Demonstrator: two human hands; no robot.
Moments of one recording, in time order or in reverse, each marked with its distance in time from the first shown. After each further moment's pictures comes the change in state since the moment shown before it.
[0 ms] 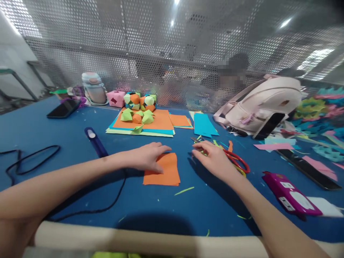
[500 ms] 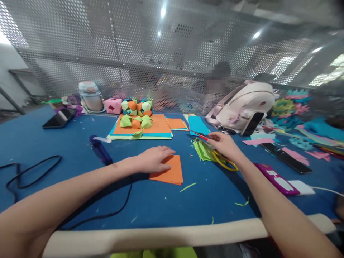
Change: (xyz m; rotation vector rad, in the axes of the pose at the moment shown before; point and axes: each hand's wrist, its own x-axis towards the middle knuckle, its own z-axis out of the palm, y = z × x) left_hand 0.005 -0.012 0.015 0.084 0.120 0.174; right_hand 0.026 0.057 -0.029 -0.227 0.064 0.314
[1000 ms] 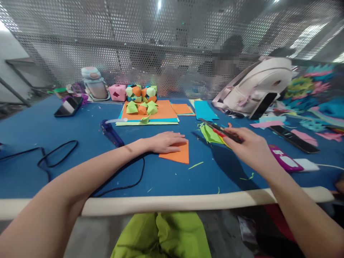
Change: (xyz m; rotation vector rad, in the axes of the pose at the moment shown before) left_hand 0.012 -0.026 0.021 0.019 -0.041 0.269; right_hand -0.100 -0.040 -0.030 0.052 0.228 -0.134
